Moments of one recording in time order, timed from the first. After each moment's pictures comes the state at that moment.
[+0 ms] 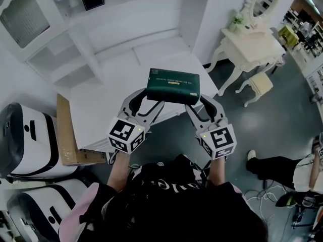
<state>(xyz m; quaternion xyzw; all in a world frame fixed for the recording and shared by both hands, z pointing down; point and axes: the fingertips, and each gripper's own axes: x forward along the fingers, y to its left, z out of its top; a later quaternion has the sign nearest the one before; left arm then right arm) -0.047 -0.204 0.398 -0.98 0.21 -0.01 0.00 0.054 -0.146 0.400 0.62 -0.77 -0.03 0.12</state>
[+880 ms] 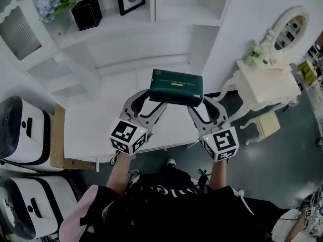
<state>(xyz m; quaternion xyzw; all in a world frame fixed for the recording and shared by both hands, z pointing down) 0.101 -0.350 0.362 -0.95 0.30 0.01 0.02 0.212 -0.314 0.365 0.54 -0.83 -0.06 0.12</state>
